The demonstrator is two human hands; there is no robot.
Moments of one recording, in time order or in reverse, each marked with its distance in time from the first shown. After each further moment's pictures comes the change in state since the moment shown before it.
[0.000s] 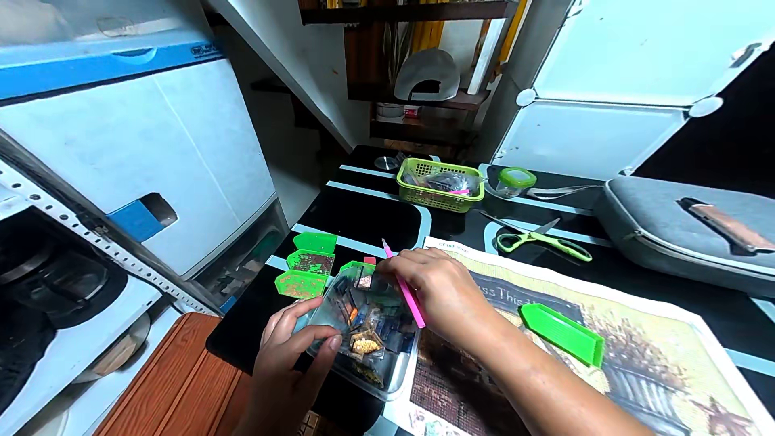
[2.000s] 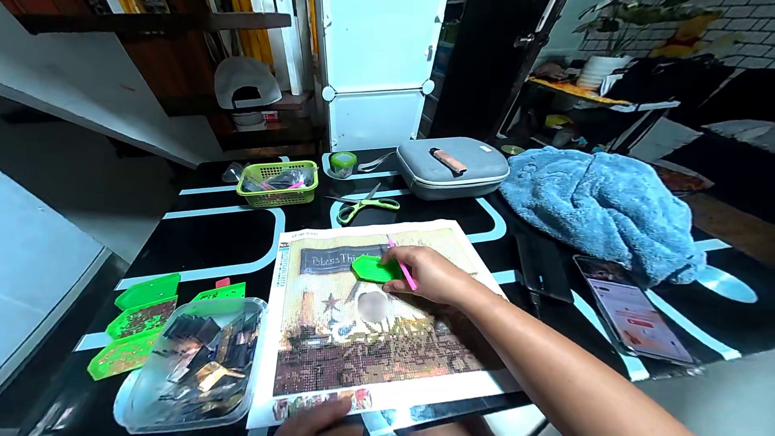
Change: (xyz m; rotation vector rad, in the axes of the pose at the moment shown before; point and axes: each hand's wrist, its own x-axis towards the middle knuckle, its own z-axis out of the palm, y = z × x) left_hand -0.043 0.114 0.042 -0.532 -0.811 0.166; right_hand -0.179 0.084 -0.116 0.081 -0.354 0.764
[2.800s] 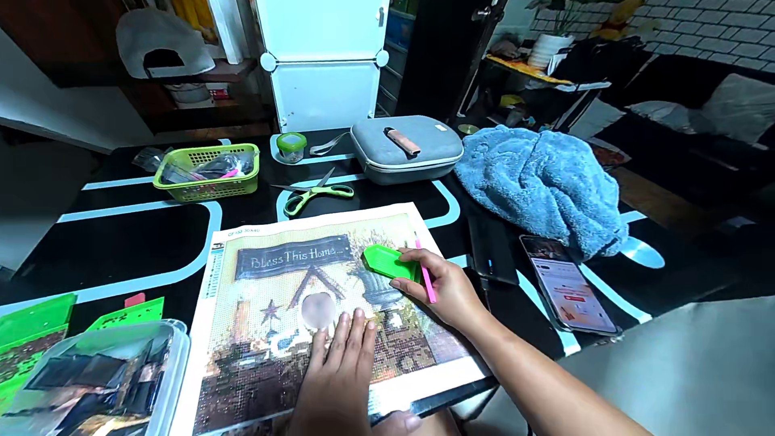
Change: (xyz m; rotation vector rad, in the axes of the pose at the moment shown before) left_hand 0.107 -0.008 0.095 0.746 -0.245 0.080; right_hand -0.090 0.057 0.019 0.219 0.498 0.198
